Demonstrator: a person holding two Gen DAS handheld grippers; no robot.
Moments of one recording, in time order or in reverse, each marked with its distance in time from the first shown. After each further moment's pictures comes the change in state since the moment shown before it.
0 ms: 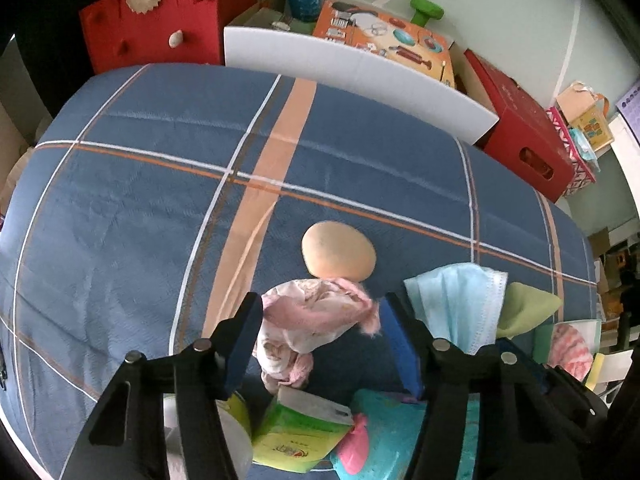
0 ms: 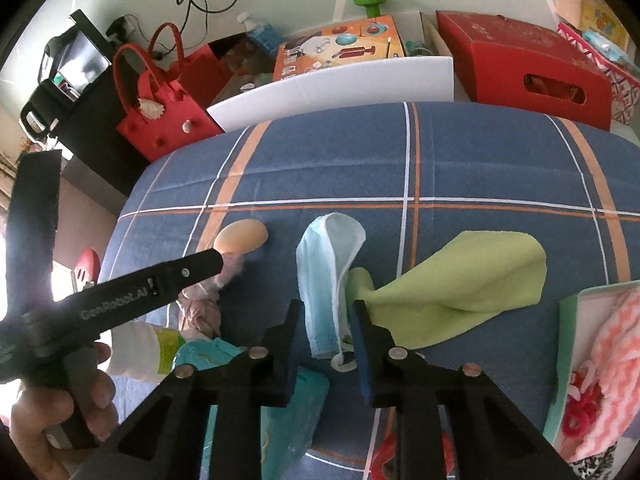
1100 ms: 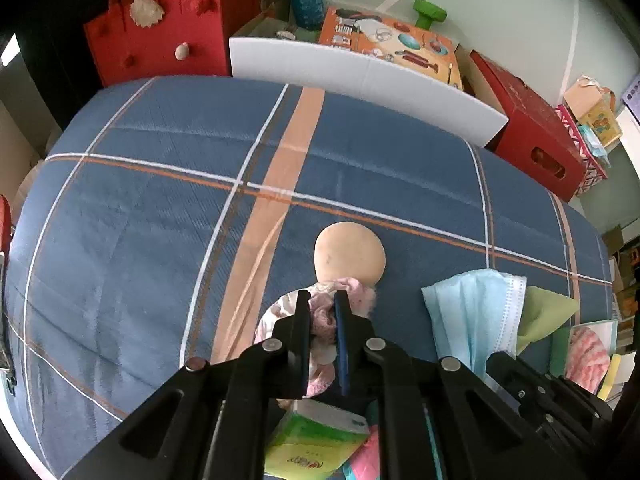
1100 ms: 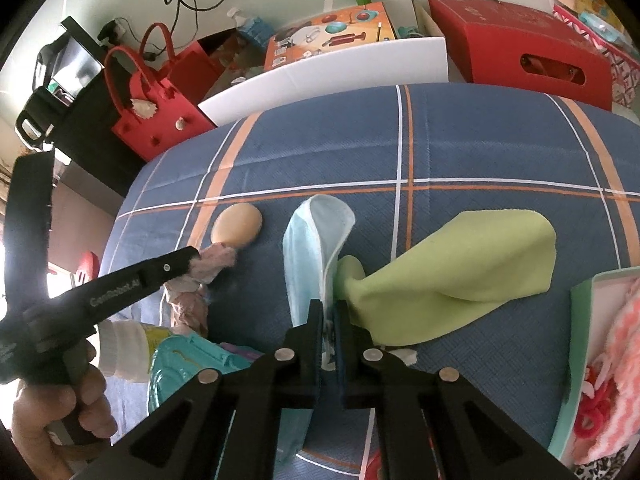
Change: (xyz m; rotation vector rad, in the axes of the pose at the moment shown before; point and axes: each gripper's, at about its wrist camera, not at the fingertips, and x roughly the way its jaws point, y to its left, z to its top) left arm 0.001 -0.005 0.003 0.026 -0.051 0.056; right arm 0.007 -0.012 -0.006 0.024 0.006 0.030
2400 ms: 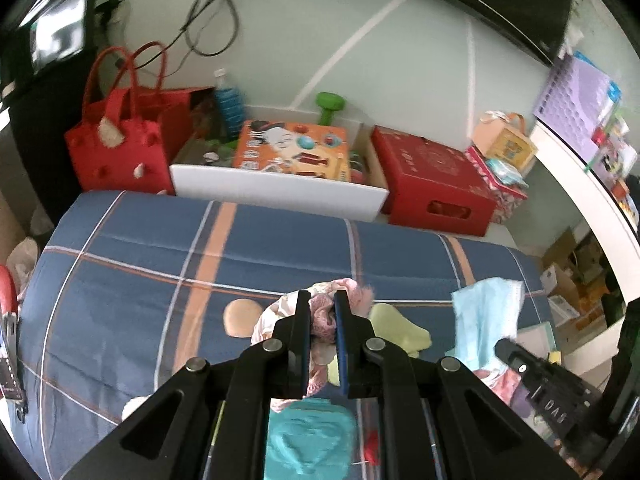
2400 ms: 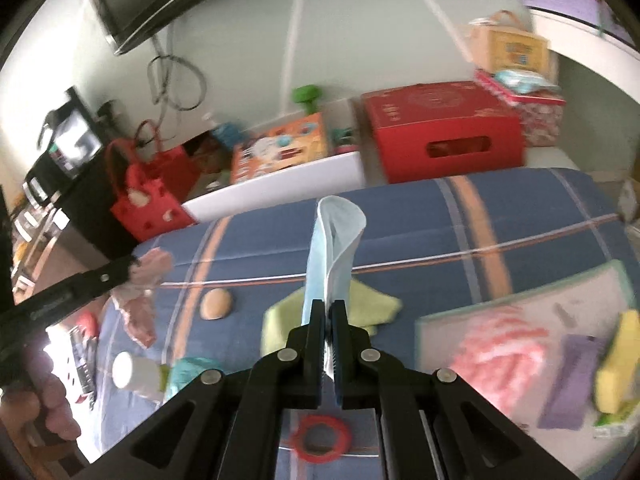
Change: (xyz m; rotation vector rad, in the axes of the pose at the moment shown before) left arm -0.125 -0.082 -0.010 0.141 -0.284 -0.149; right arm -0.143 -0.057 -0.006 0.095 -0.301 -0.131
